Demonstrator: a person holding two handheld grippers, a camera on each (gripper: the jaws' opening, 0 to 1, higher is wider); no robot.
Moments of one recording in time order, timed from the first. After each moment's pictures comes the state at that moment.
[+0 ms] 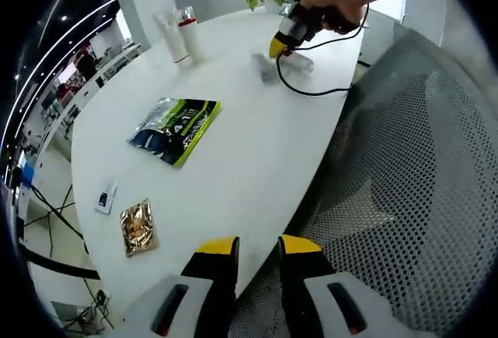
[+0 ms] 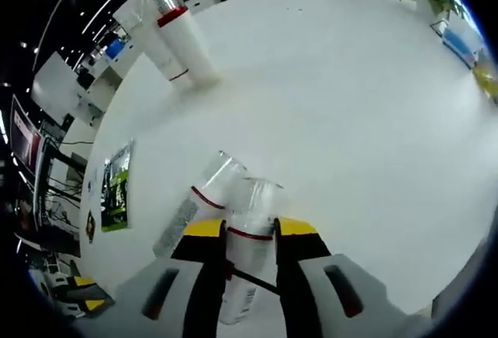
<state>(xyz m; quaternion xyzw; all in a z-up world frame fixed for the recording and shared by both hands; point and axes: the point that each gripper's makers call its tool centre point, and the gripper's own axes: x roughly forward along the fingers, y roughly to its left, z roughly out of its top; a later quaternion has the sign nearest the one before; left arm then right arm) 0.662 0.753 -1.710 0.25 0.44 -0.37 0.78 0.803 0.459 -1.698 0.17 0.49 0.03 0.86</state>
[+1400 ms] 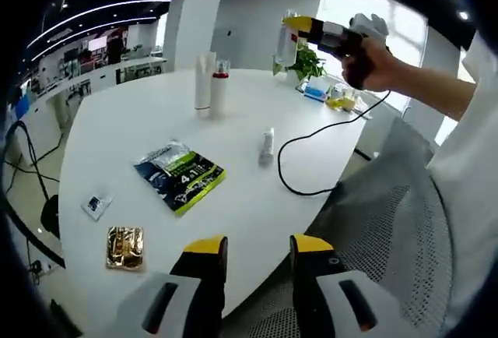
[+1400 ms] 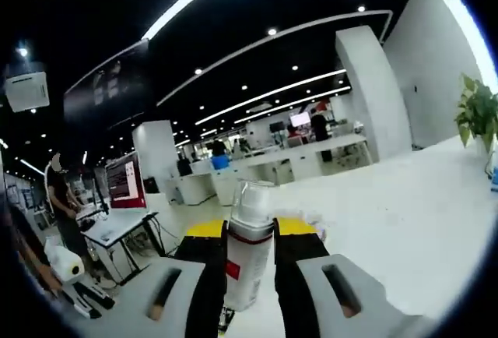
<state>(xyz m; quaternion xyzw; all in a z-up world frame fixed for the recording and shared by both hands) 0.686 0.725 -1.641 0.01 0.37 -0.39 0.85 0.844 0.526 -1.433 0.12 0.02 0.27 0.96</state>
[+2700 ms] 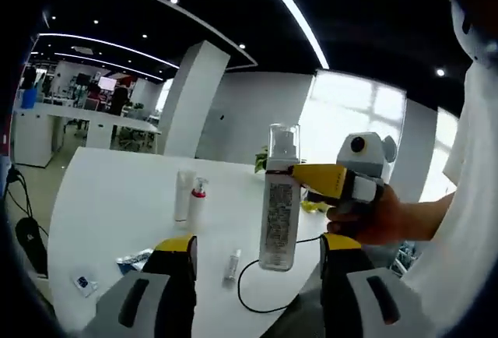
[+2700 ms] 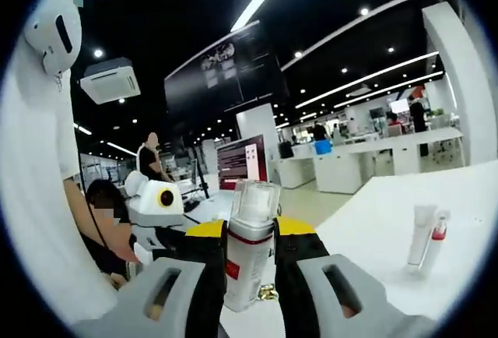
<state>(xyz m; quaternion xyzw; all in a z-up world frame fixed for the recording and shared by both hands) 0.711 0.665 -1.472 -0.12 0.16 -0.45 0.87 0.728 0.660 -1.405 0.10 0.03 0.52 0.85</state>
